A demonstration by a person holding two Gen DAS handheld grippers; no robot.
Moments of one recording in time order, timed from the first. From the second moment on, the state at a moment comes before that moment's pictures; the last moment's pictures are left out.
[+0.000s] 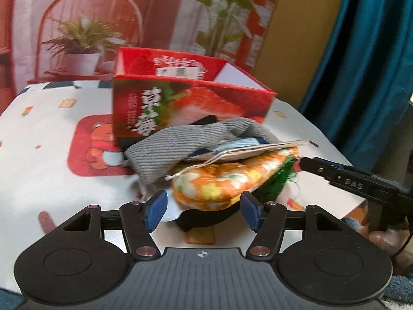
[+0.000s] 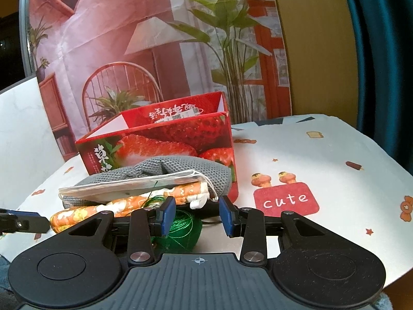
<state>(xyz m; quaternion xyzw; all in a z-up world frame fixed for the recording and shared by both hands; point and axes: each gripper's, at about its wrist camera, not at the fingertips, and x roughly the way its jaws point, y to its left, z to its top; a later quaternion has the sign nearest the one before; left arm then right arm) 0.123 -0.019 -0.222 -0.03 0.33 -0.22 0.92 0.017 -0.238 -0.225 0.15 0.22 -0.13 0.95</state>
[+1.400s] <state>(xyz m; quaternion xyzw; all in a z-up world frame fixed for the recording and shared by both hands) 0.148 -0.027 -0.243 -0.04 0.34 -0.18 0.92 0.049 -0.242 -0.230 0.17 0.22 -0.06 0.96</state>
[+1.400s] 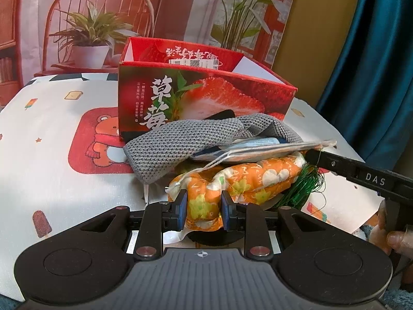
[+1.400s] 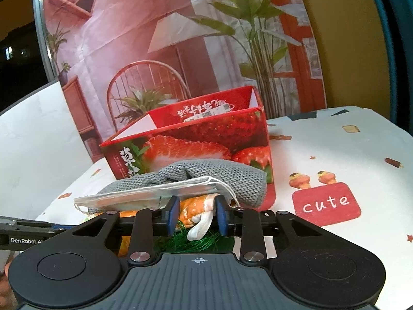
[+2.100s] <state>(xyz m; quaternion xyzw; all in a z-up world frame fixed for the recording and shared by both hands) 0.148 -0.026 -0.174 -0.06 0.25 -0.20 0.95 0.055 -0.270 -0.165 0.22 0.18 -0.02 0.96</state>
